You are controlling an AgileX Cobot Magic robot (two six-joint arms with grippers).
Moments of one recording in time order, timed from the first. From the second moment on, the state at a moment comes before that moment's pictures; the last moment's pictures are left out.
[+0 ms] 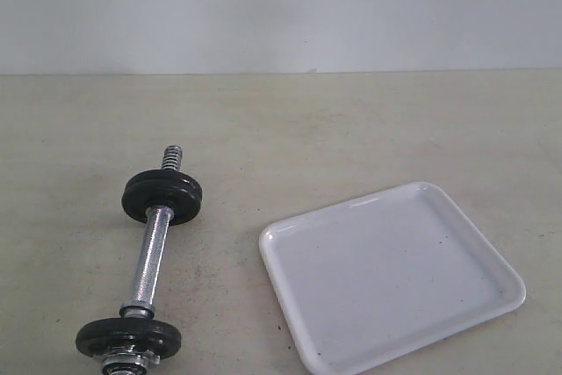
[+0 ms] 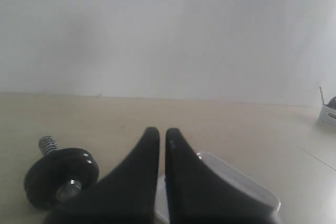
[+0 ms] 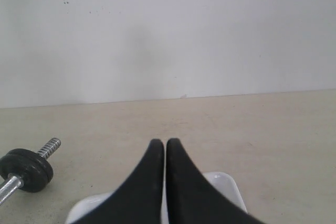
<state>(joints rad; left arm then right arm) -0.29 0.00 0.00 -1.50 0.28 1.19 0.27 0.00 -0.01 0.71 0.10 -0.50</state>
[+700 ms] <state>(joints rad) -0.21 0.00 0.00 -1.36 -0.15 1.38 0.27 0.00 0.00 0.02 0.09 -0.49</state>
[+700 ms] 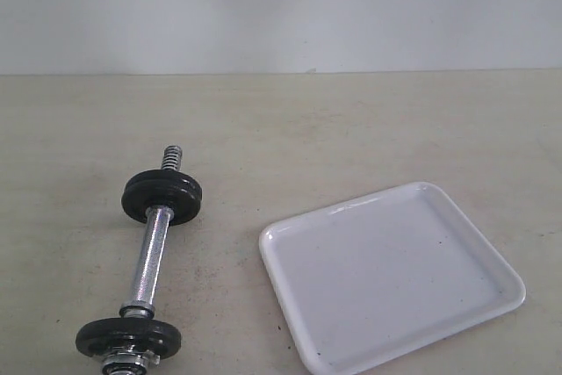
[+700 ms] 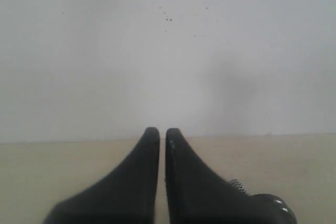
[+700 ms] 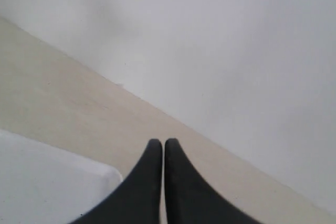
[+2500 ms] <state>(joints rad) 0.06 0.00 0.00 0.16 0.31 -0.23 -0.13 0.00 0.00 0.14 0.31 -0.08</state>
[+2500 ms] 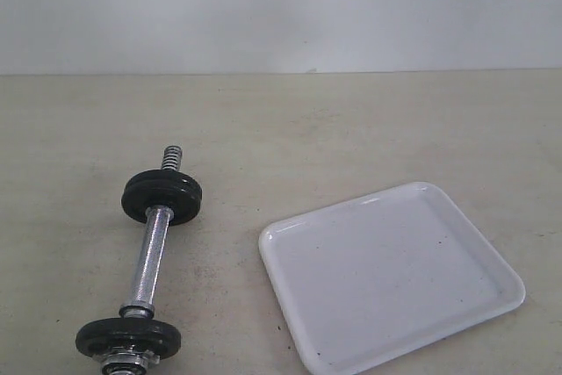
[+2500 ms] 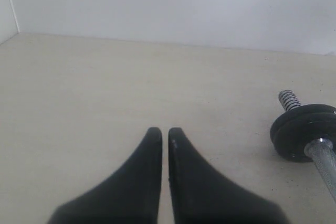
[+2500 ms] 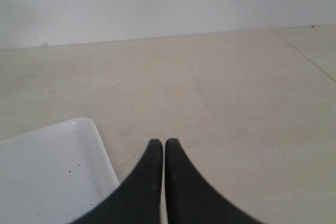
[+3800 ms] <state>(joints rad) 0.02 0.00 0.00 0.16 0.31 -0.27 -0.13 0.00 0.00 0.13 0.33 0.01</state>
